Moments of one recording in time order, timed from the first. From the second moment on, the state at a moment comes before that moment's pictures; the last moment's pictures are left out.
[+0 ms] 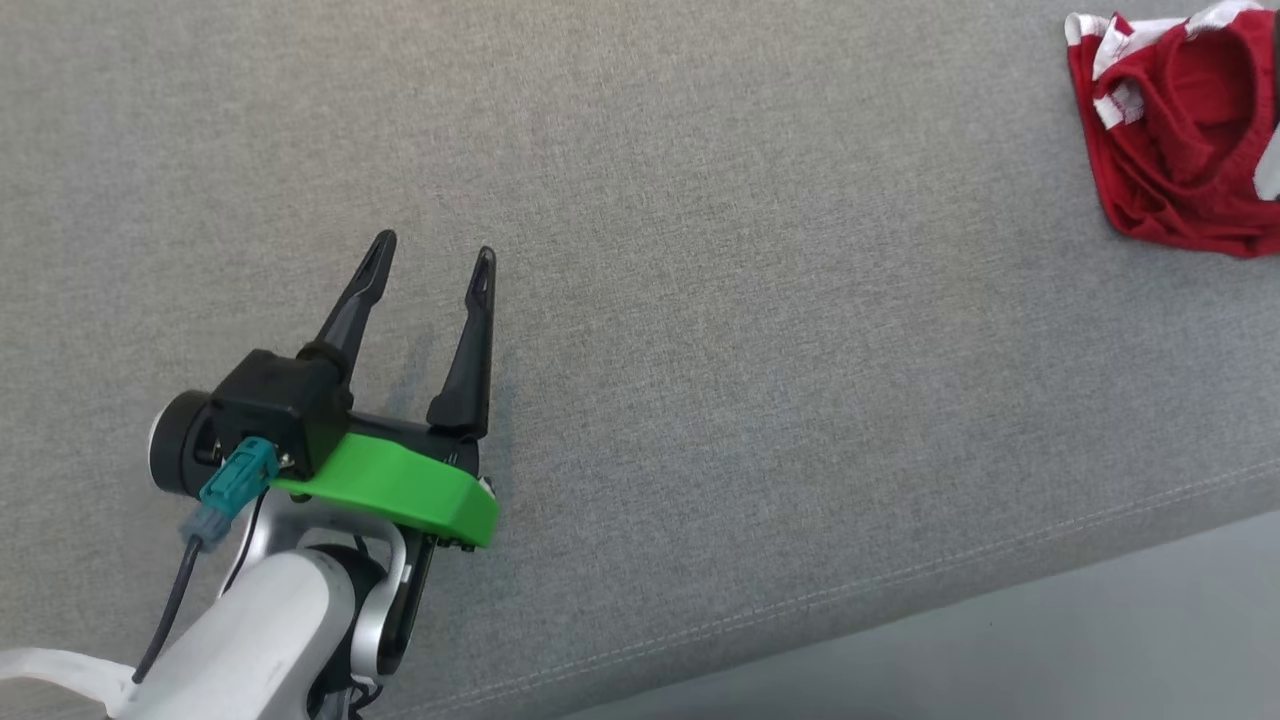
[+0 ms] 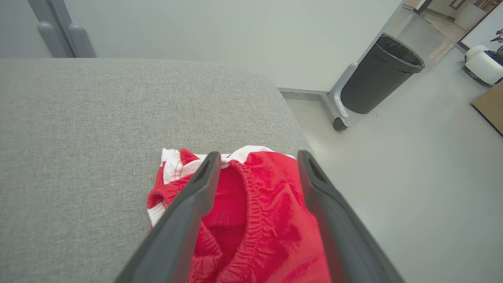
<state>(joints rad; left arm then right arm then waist) -0.45 0.48 -0.68 -0.21 -0.61 0.39 -0.04 -1.16 -0.53 0.46 1.18 0.53 0.13 -0.12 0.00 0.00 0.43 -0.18</state>
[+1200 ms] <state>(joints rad) -0.08 0.52 -0.46 0.10 -0.84 0.28 -0.26 -0.62 -0.28 0.40 0.76 0.57 0.13 -0.25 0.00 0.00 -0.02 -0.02</state>
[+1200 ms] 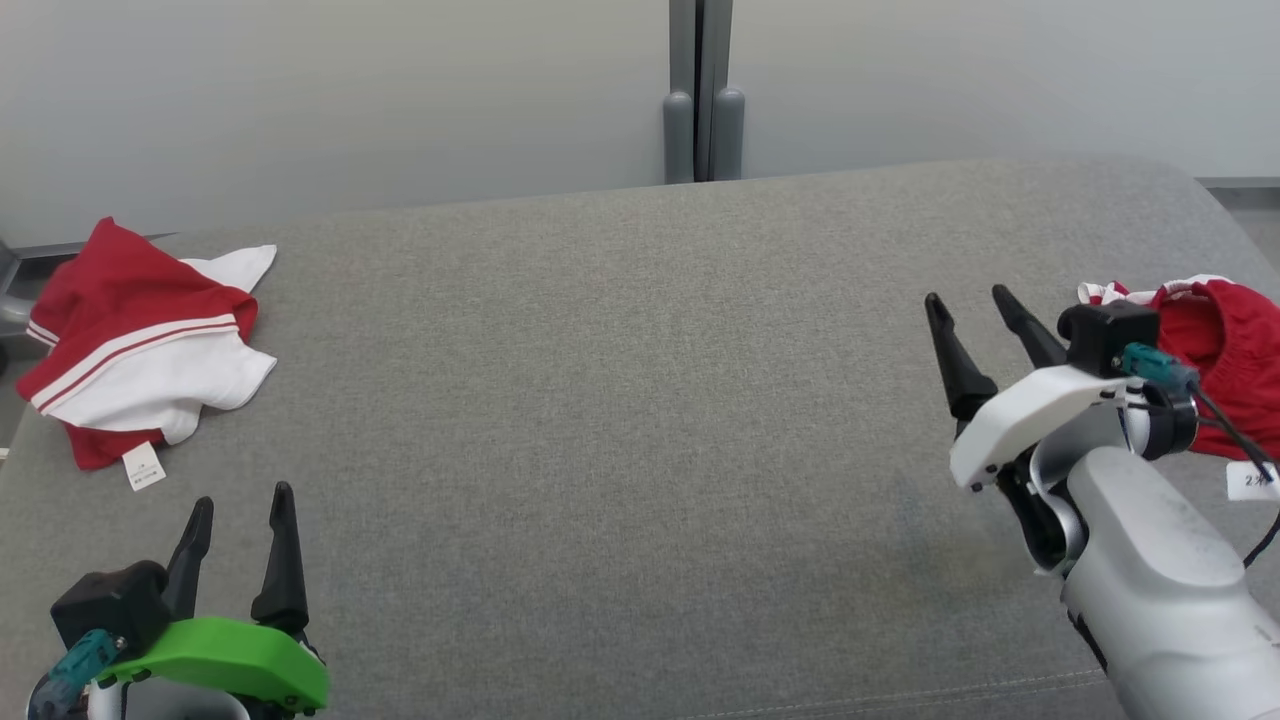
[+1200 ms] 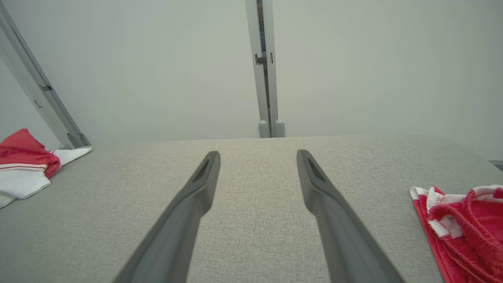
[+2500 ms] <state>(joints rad) 0.05 0.47 -0.43 0.09 -0.79 0.25 -0.26 -0.05 -0.05 0.10 0.13 0.28 0.13 -0.02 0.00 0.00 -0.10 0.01</state>
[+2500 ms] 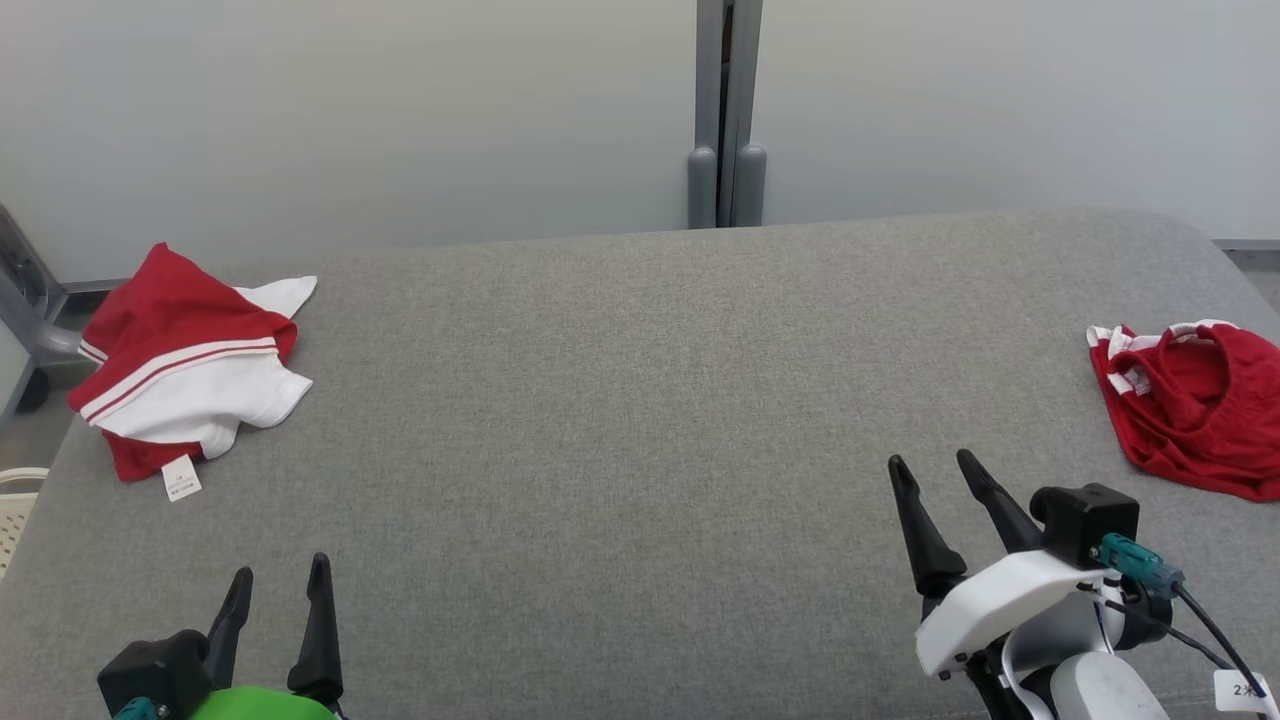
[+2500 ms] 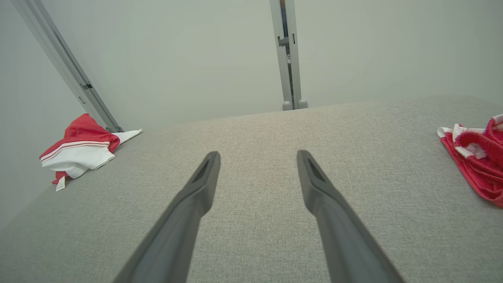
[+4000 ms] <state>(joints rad) 0.01 0.53 -0.42 0.05 -0.77 0.27 -0.23 -0.03 -0.05 0.08 0.12 0.29 0.13 -0.05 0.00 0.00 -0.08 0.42</state>
